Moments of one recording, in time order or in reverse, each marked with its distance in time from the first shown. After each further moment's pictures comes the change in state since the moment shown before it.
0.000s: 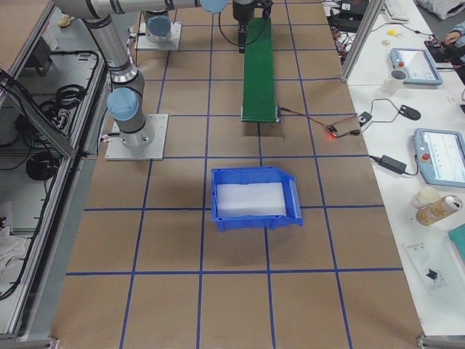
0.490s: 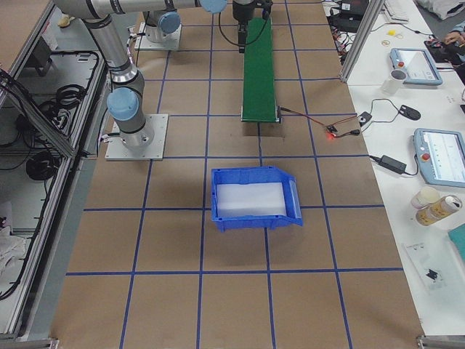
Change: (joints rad) left arm 0.290 -0.132 -0.002 0.050 -0.003 0.244; right arm 0.001 0.000 0.000 0.000 -0.001 0.000
